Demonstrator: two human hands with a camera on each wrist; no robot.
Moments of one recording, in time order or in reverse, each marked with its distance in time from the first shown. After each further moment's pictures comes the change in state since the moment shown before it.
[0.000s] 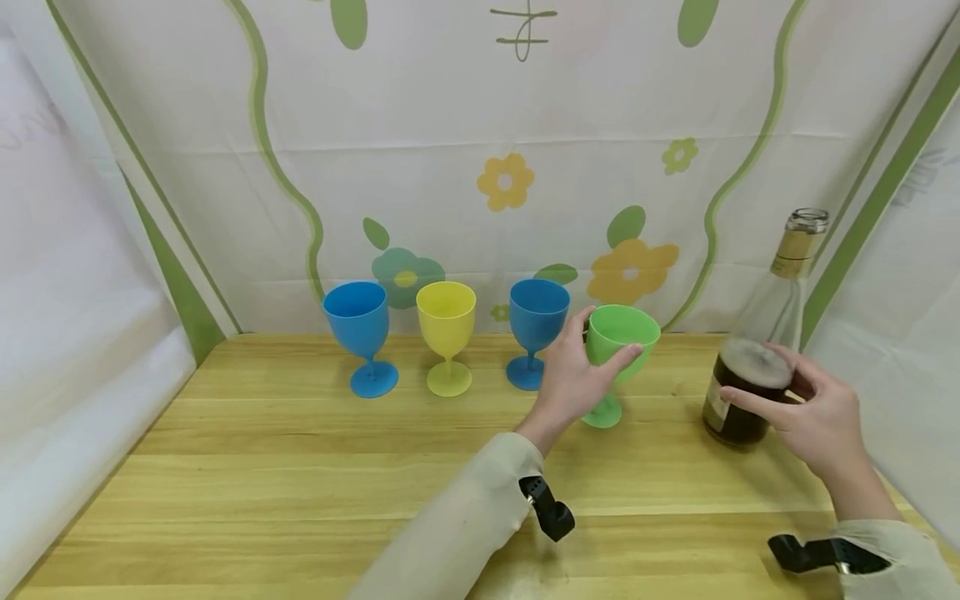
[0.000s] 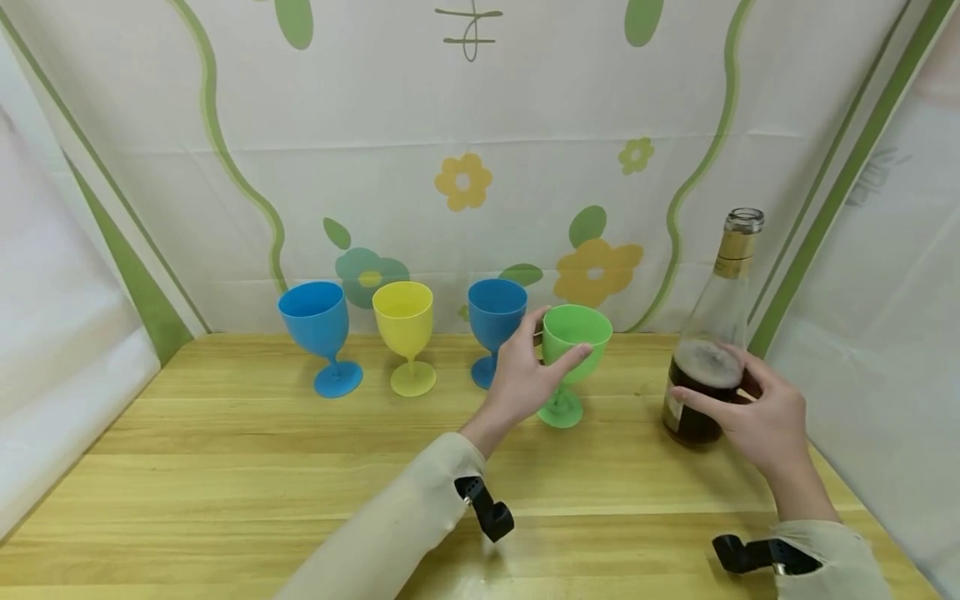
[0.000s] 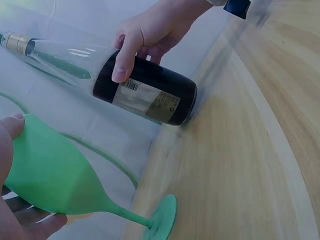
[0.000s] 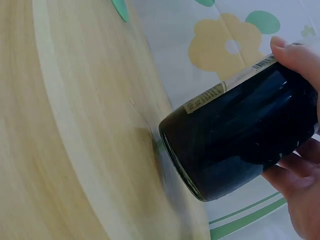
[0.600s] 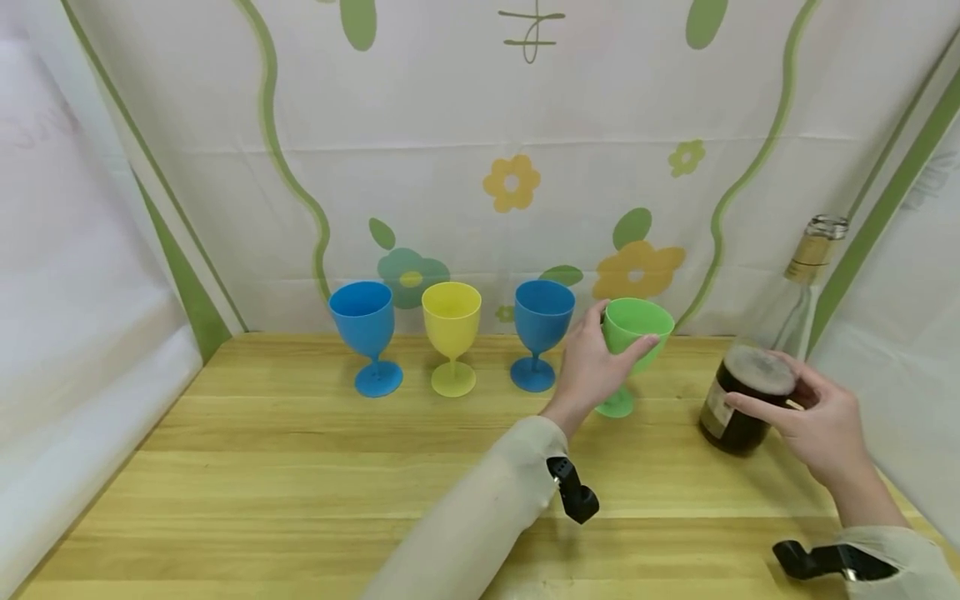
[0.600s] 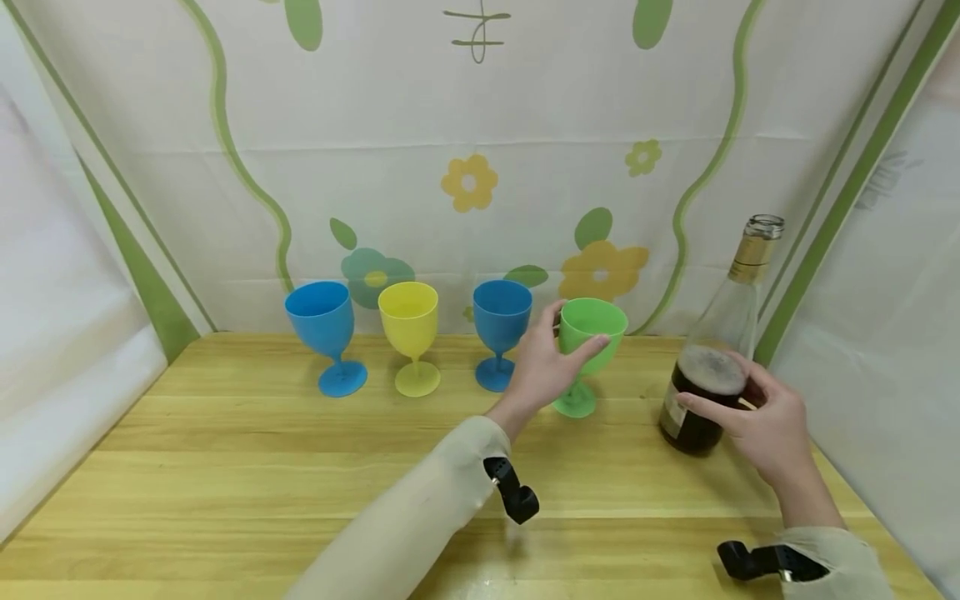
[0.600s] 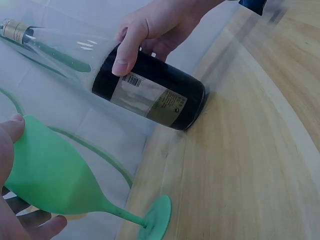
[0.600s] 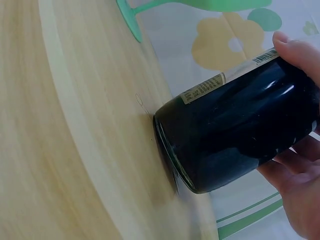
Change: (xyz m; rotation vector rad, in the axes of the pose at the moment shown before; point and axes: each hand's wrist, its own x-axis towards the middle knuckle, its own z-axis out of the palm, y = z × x) left_hand 0.021 0.011 0.022 0.030 0.014 -0.093; right_hand 0.000 0.011 -0.002 0.045 -0.043 0.051
